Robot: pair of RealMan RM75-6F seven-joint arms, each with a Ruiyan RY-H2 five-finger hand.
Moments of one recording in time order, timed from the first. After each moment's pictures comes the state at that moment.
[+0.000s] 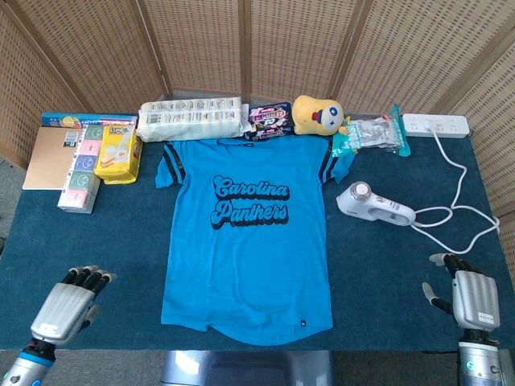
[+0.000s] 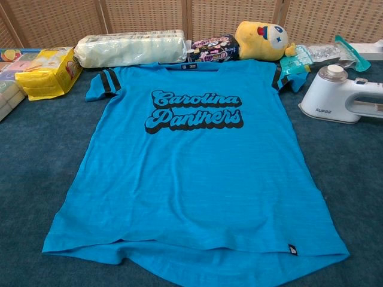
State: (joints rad) left arm -0.11 -1.13 0.11 -1.86 1.68 1.31 0.48; right arm 0.04 -1.25 0.09 -1.70 -1.38 1.53 -0.19
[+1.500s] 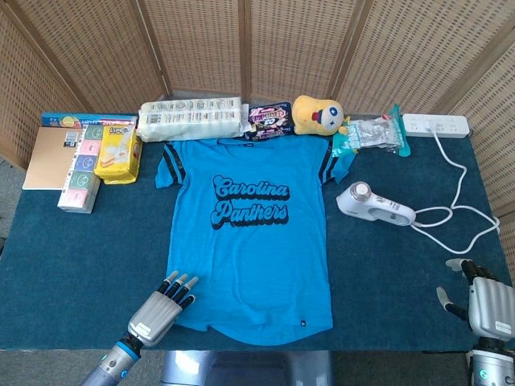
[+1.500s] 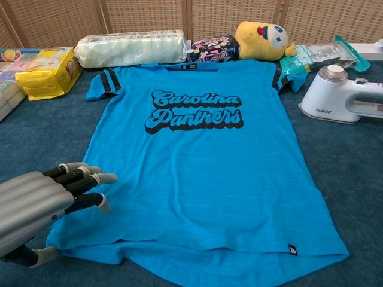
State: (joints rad) left arm -0.24 -1.56 0.11 -1.67 1.62 1.08 0.68; right arm -0.01 -1.23 0.10 -1.71 -1.37 1.57 -0.16
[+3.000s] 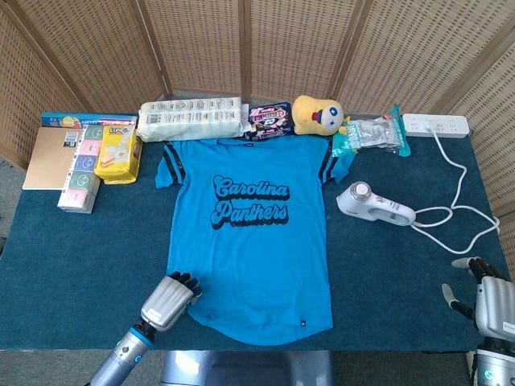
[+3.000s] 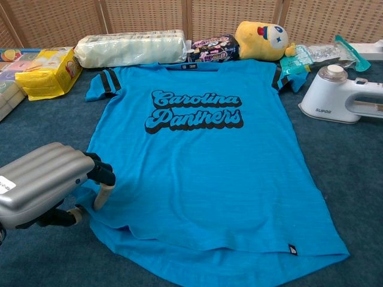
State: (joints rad) left arm -0.31 -1.66 0.07 -1.58 1.65 1.19 0.54; right arm -0.02 -1.22 0.13 -1.72 -1.37 1.59 -0.14
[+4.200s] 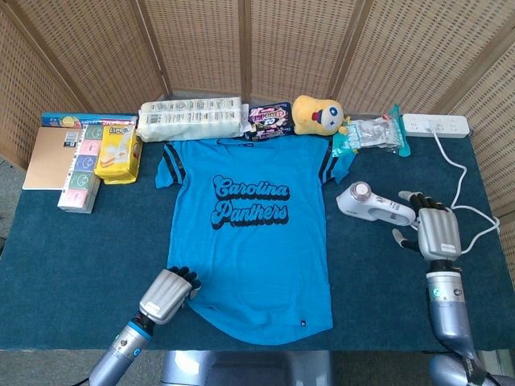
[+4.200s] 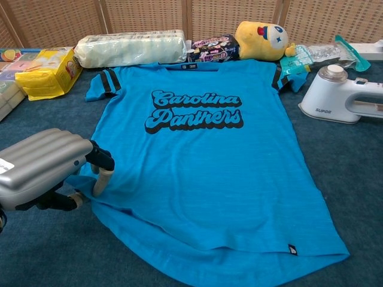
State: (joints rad) left arm -0.34 -1.63 0.05 -1.63 1.60 1.18 0.53; right arm 0.35 -1.32 0.32 -1.61 -1.14 1.24 -0.31
